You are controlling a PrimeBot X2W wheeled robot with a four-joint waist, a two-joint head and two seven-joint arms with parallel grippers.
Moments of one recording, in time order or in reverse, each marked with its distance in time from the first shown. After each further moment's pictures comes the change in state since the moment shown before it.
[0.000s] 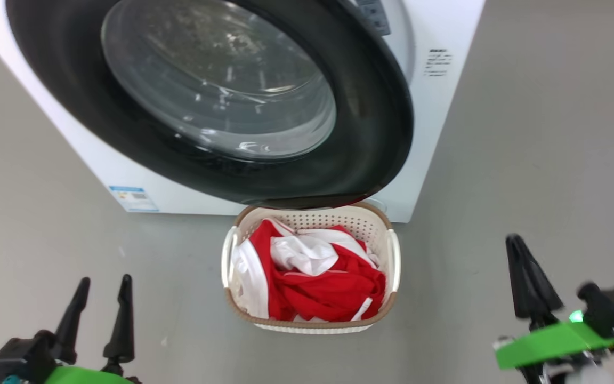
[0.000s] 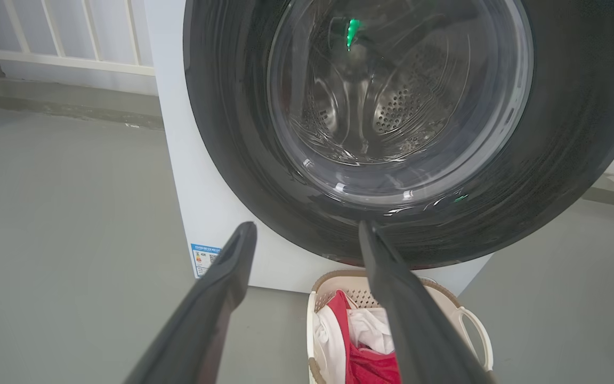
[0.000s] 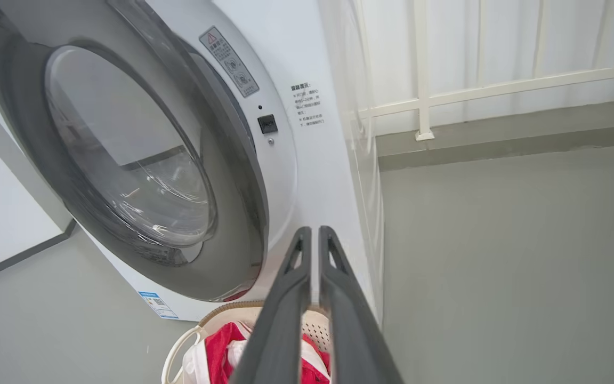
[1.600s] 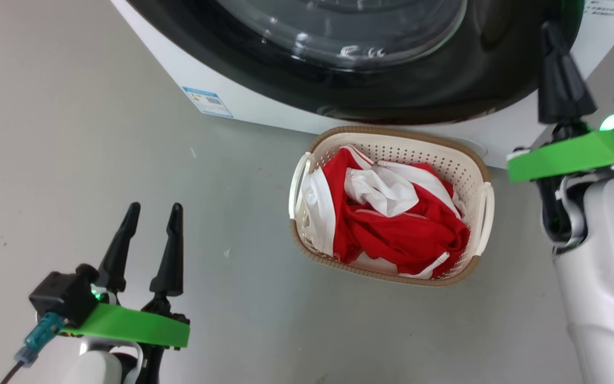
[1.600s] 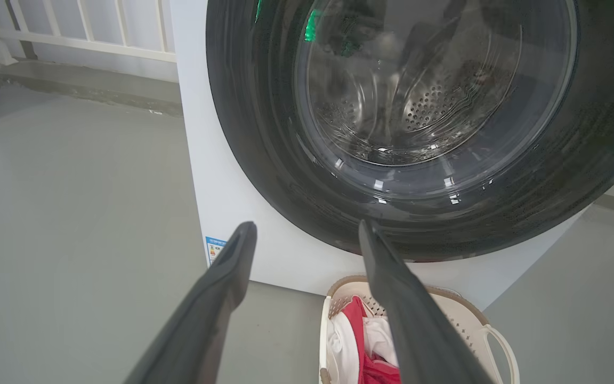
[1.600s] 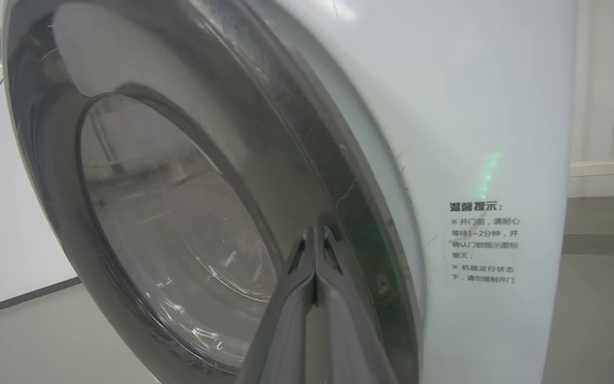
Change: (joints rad) left arm -0.186 -0.080 -0.106 -0.030 -0.019 0.000 0.000; right arm -0.592 -0.017 -0.031 0.180 -0.109 0.002 0.000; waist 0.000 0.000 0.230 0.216
